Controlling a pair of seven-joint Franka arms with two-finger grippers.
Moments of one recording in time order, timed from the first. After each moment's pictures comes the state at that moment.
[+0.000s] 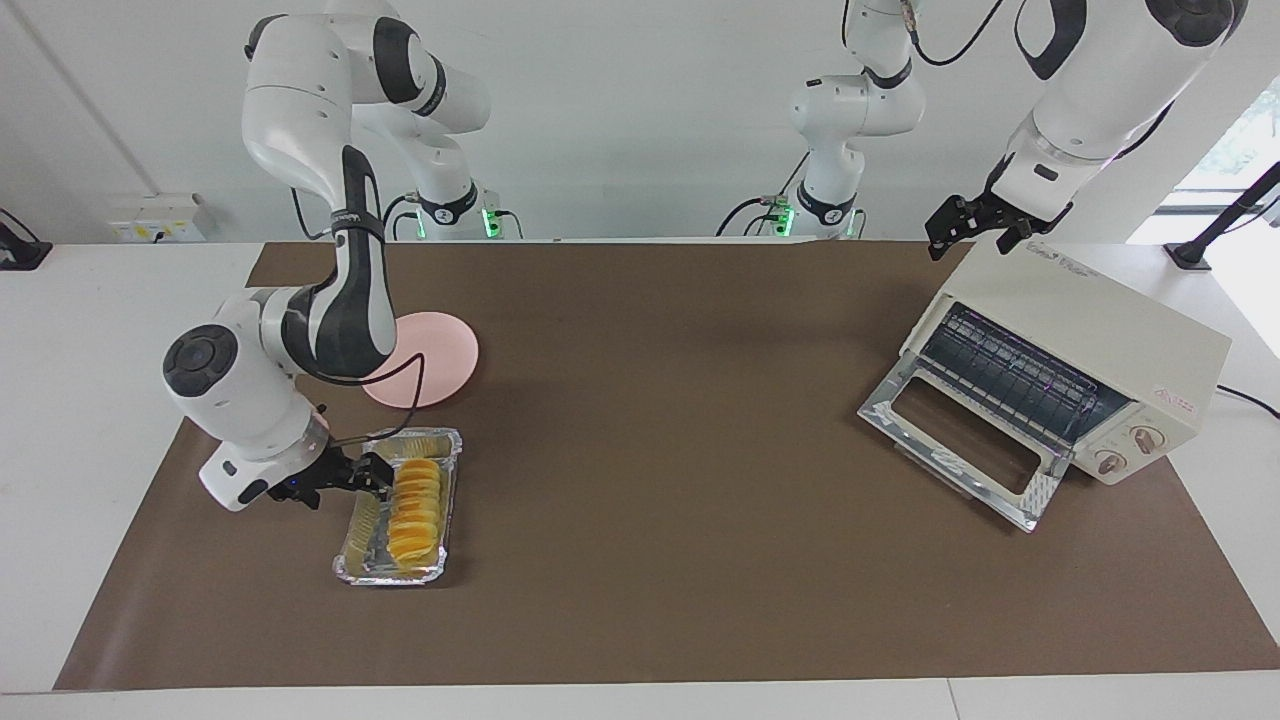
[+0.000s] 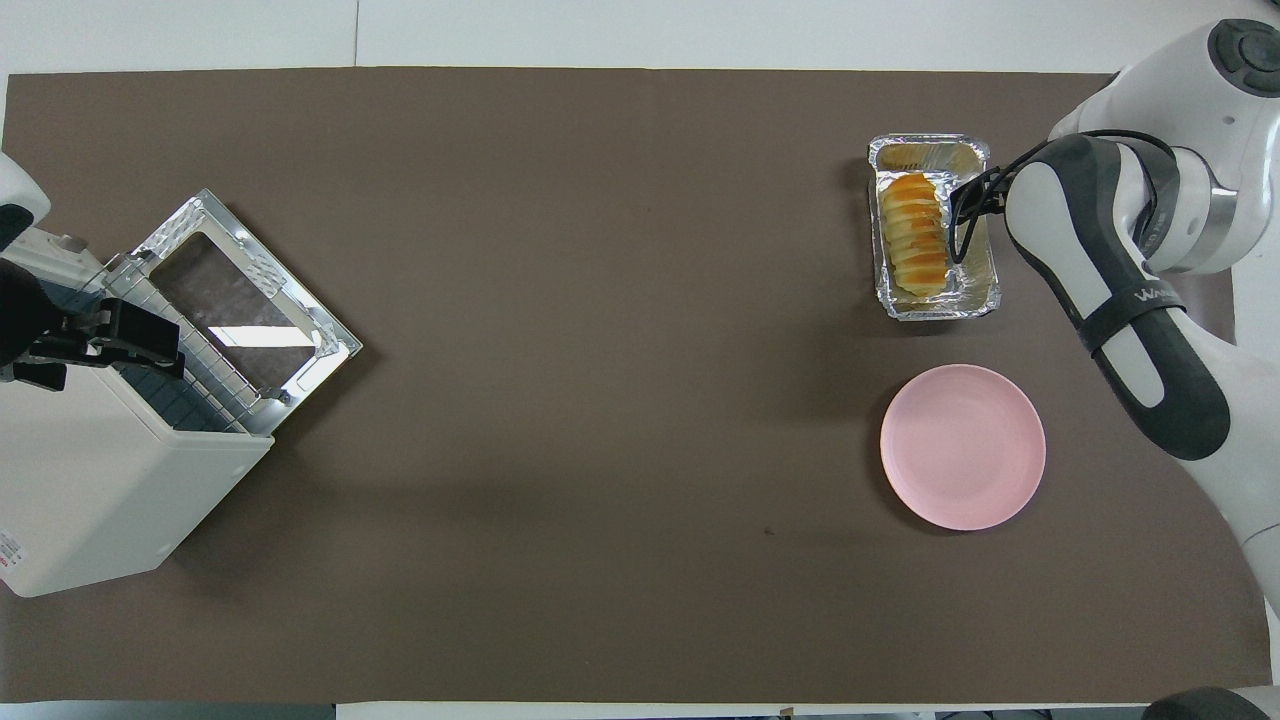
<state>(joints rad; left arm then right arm) -0.06 -0.03 -0.04 -1.60 -0.01 1.40 -0.12 -0.01 0.58 -0.03 -1.46 0.04 2.03 -0.13</state>
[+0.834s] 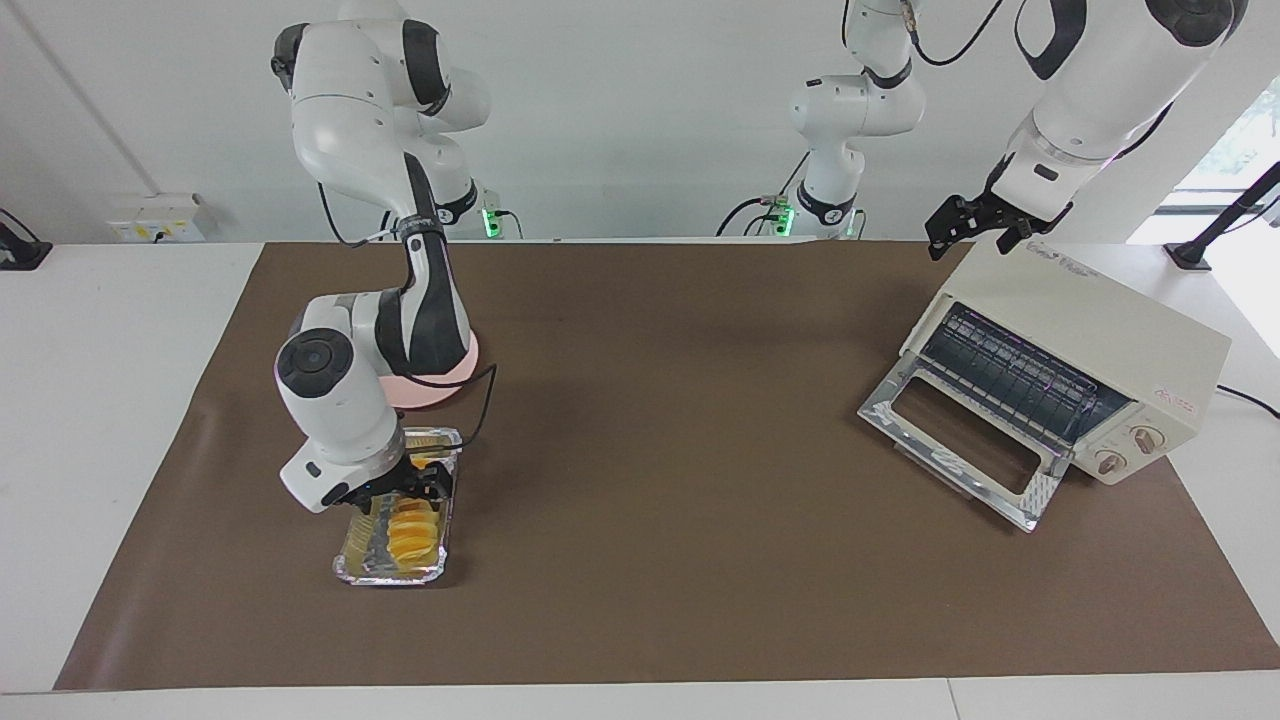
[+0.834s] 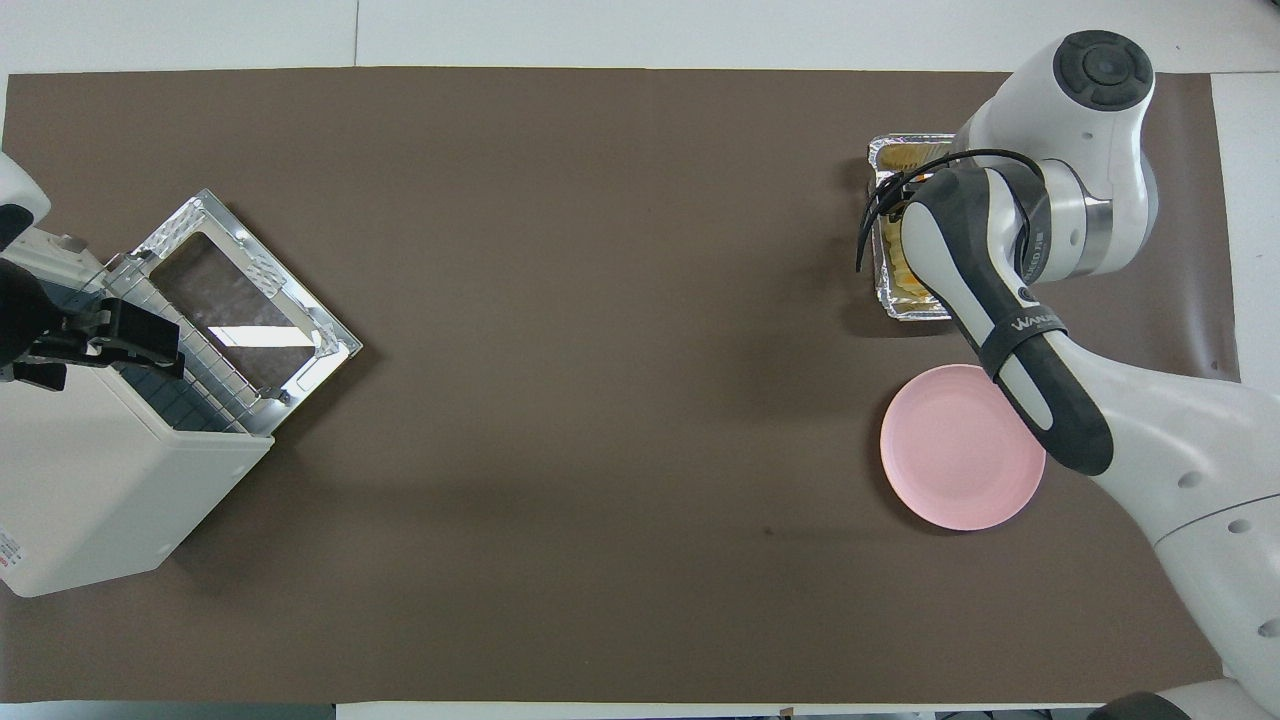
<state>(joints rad) -0.06 -0.03 -0.04 -1.60 -0.01 1.40 -0.12 0.11 0.60 -0.04 -1.46 -0.04 2.09 0.06</state>
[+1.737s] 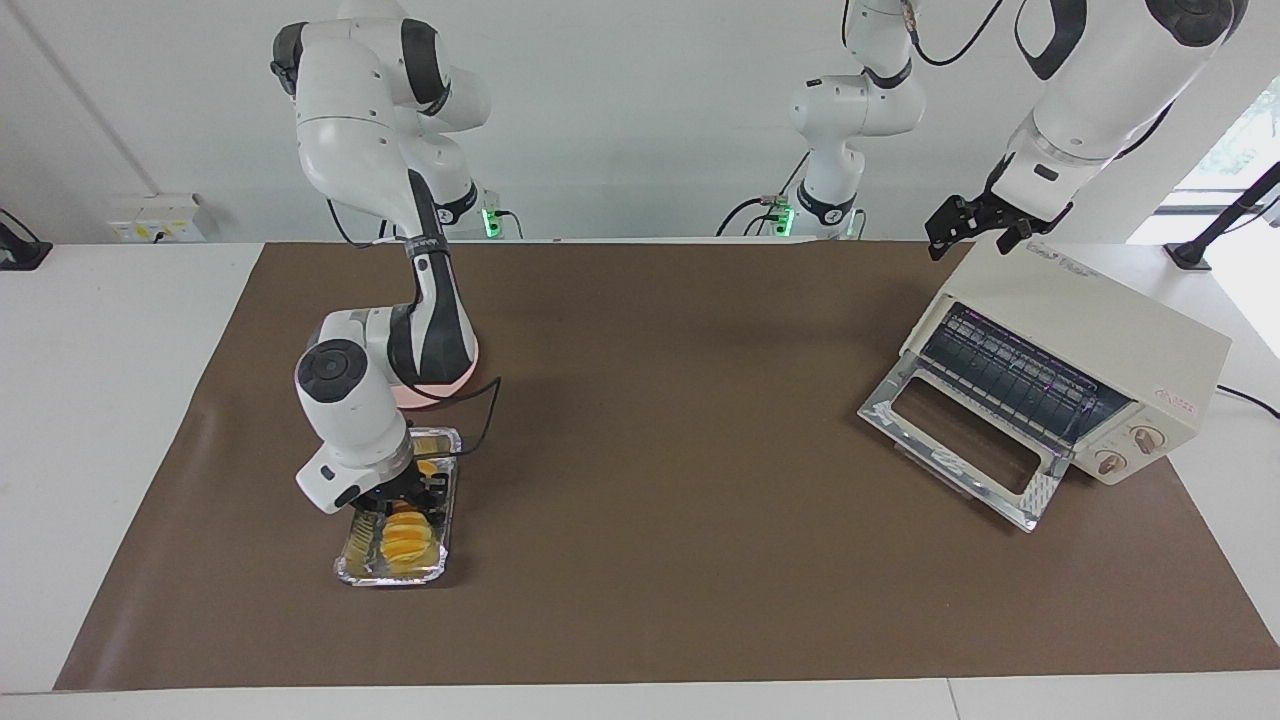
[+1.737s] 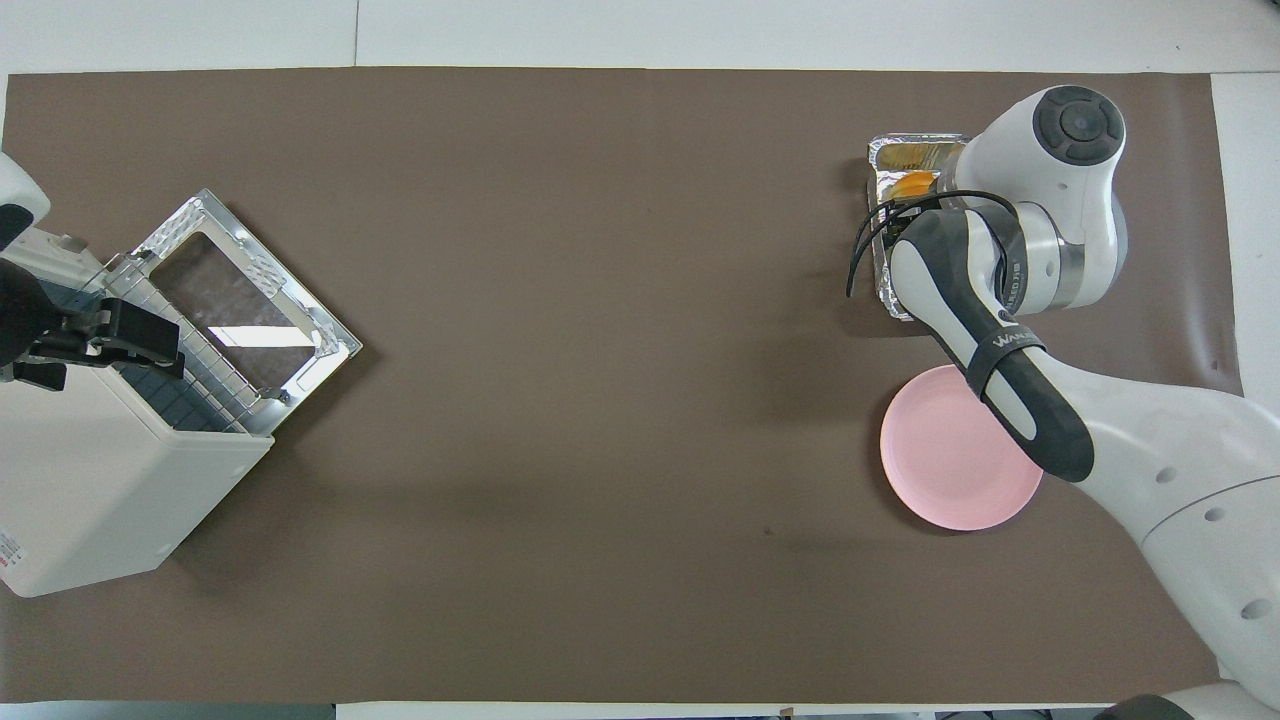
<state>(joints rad) -0.06 -0.03 -0.04 -1.60 -0.01 1.40 -0.12 0.10 0.59 -0.04 -1.59 -0.04 2.26 0.06</state>
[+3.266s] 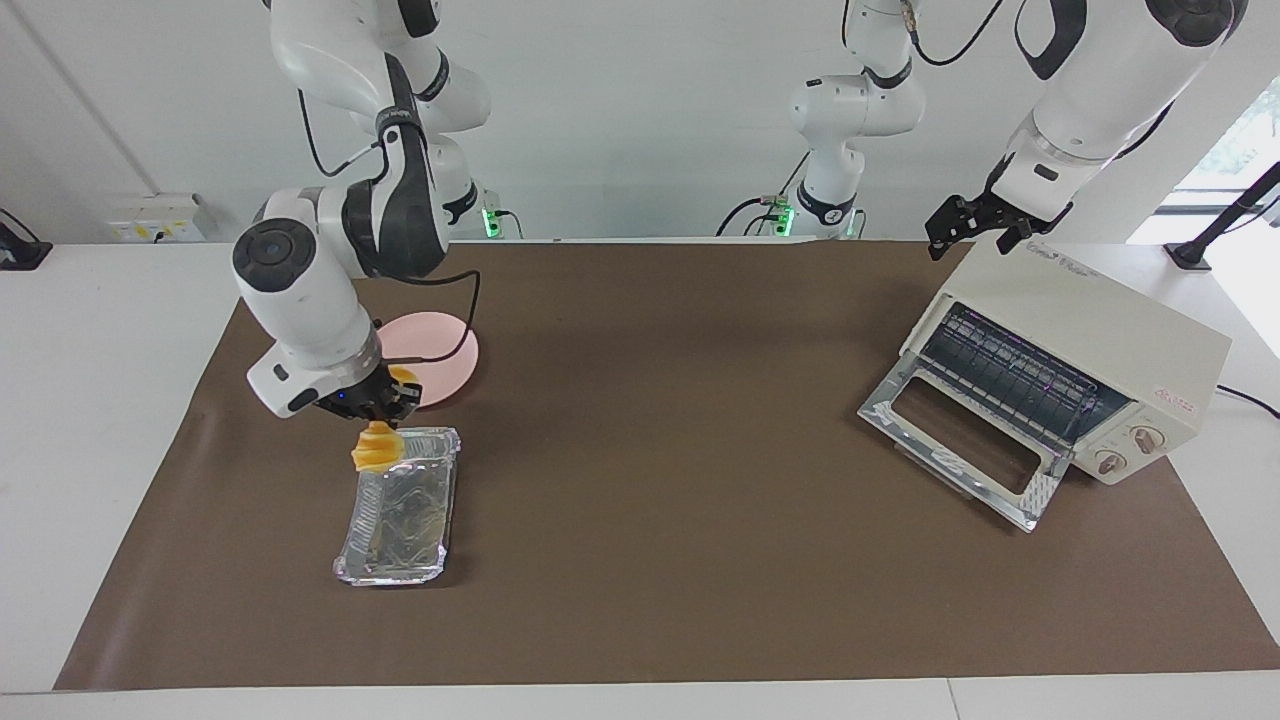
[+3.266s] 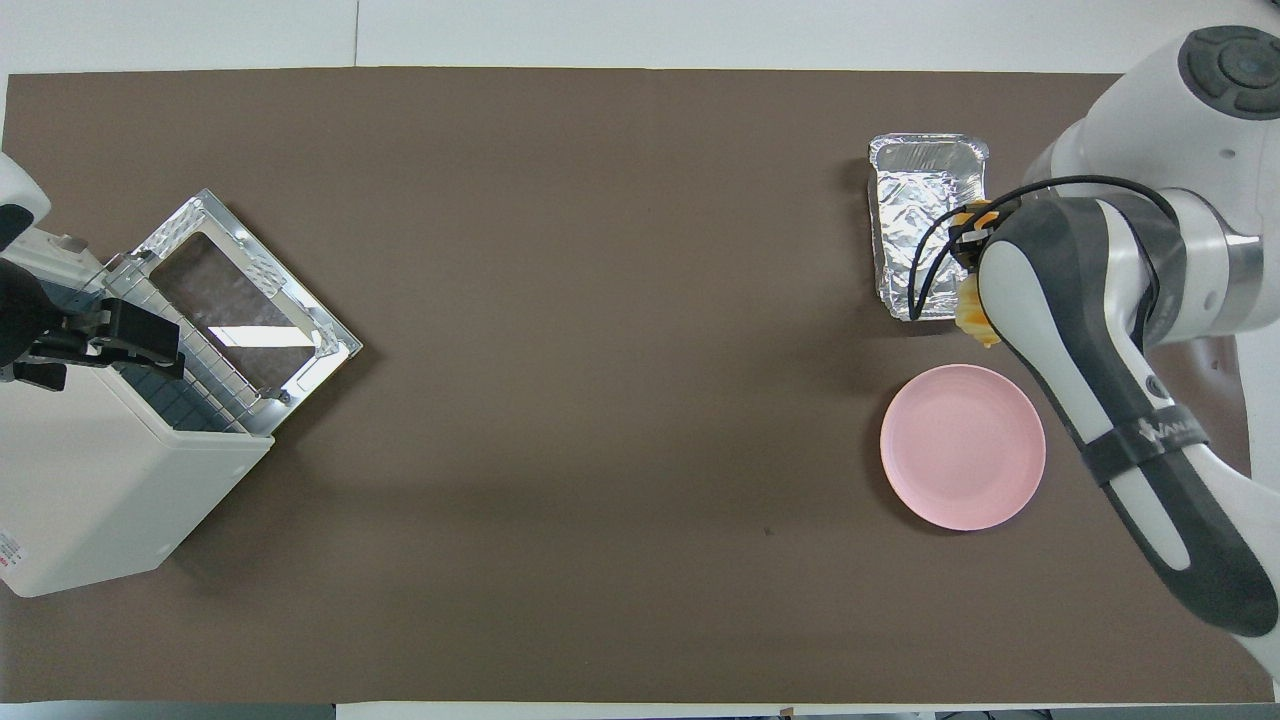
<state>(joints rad) -0.06 -0.03 -0.04 -1.60 -0.01 1.40 -0.12 0.10 0.23 -0.03 -1.74 -0.03 1.90 0.12</state>
